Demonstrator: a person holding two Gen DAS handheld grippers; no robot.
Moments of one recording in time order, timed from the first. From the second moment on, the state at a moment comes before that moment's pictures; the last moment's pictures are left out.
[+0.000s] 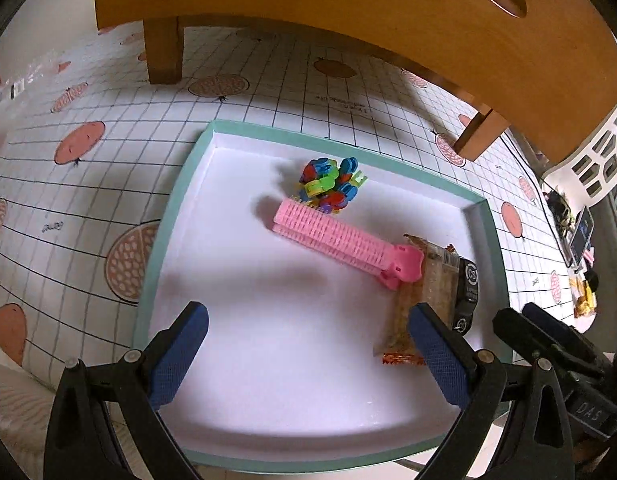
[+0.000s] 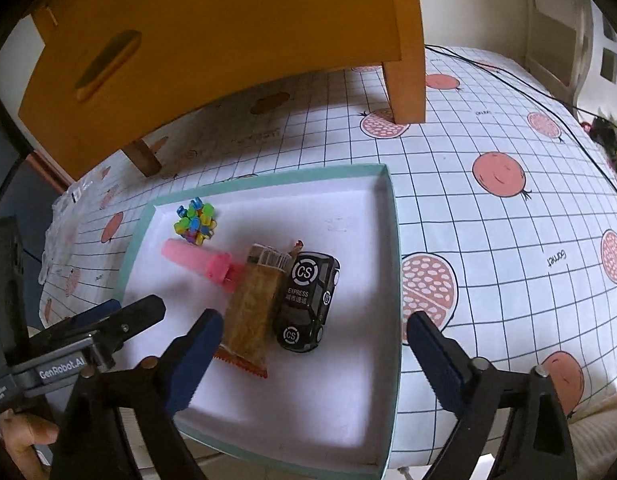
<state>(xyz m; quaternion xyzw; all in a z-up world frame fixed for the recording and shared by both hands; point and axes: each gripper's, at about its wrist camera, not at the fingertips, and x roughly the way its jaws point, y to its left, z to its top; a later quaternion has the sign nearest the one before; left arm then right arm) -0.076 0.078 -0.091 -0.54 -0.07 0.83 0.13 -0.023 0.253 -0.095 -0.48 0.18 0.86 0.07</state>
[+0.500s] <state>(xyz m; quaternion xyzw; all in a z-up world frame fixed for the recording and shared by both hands) -0.119 0.102 -0.094 -0.57 -0.11 0.81 0.13 -0.038 0.247 -0.110 -0.49 0.18 0.85 0.04</state>
